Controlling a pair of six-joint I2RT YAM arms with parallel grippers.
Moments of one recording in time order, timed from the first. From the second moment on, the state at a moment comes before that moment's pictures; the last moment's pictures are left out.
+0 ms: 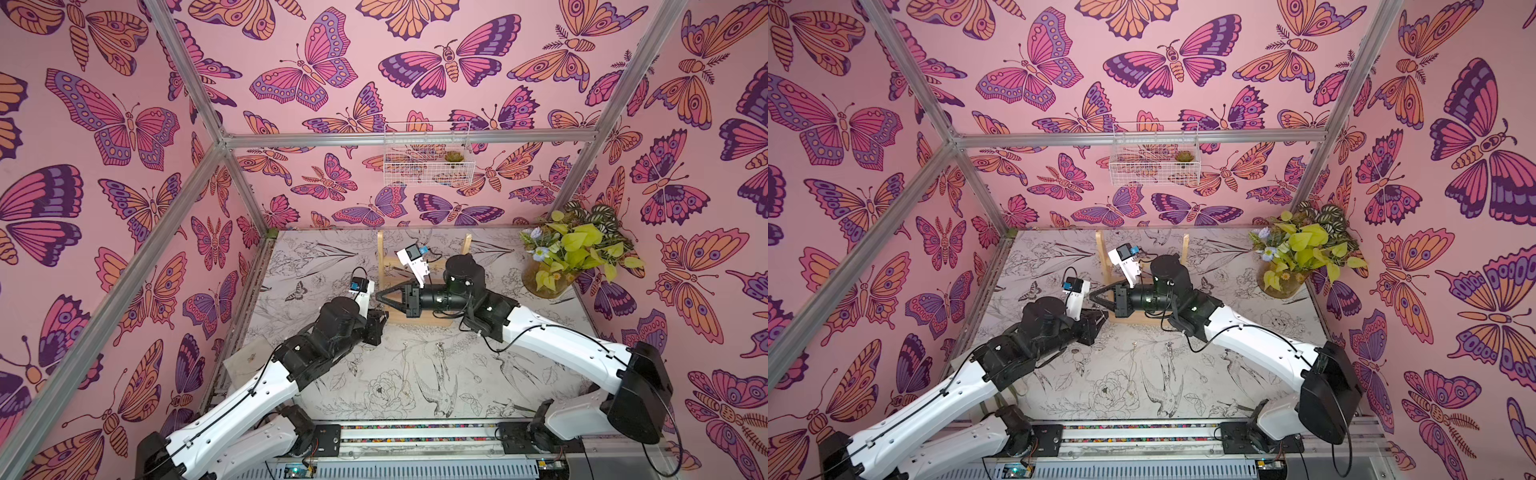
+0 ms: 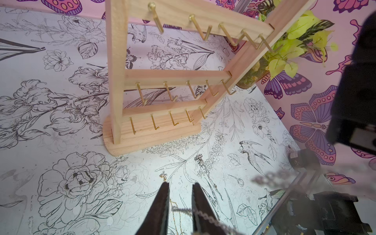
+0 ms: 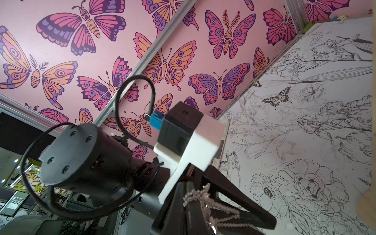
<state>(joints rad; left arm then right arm) -0.73 0.90 0.77 -0.37 -0.01 -0.47 0.85 1.43 1.13 0.15 -0.60 0.70</state>
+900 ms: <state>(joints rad) -0.74 0.86 0.77 -0.36 -0.14 -0.44 0.82 1.39 1.03 0.16 -0.59 0.72</state>
